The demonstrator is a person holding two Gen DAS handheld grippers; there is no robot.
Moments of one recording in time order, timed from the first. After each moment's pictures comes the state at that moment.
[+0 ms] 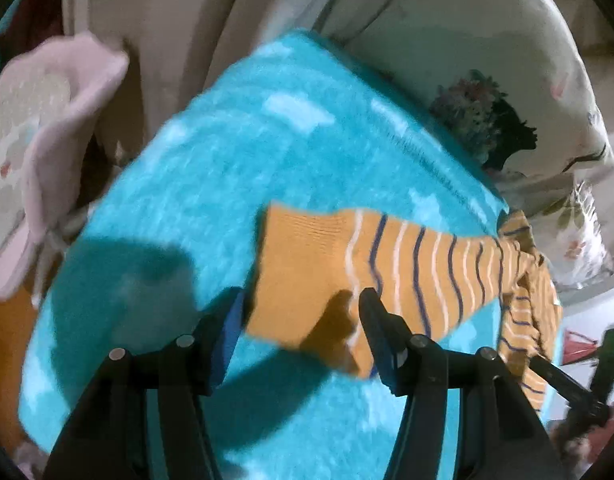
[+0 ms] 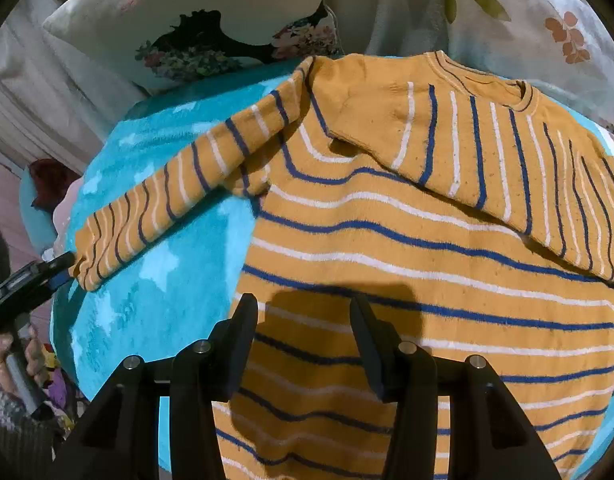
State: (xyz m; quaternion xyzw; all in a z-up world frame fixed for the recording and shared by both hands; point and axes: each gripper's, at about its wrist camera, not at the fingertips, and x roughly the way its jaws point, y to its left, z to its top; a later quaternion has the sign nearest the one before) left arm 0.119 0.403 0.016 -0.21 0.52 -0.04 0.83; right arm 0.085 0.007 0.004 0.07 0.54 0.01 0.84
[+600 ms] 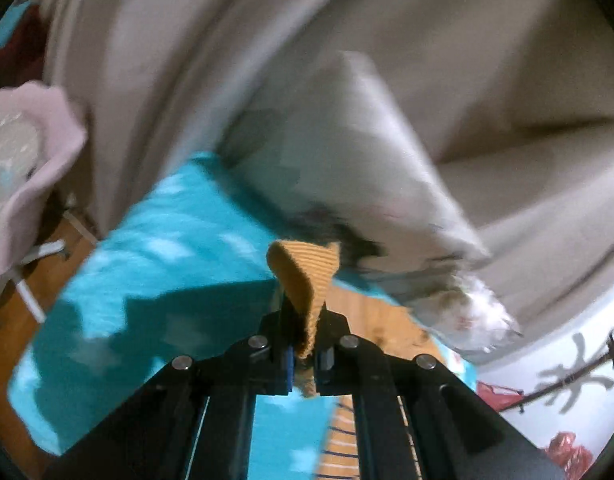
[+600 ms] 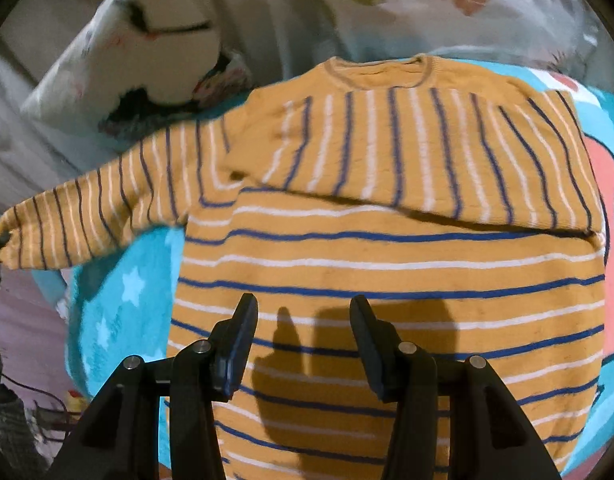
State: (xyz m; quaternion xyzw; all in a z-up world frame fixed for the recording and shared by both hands) left arm 0.105 0.360 0.193 -0.31 0.39 -0.10 0.86; right arm 0.039 -0.098 0.021 0.16 0.49 -0.02 0.85
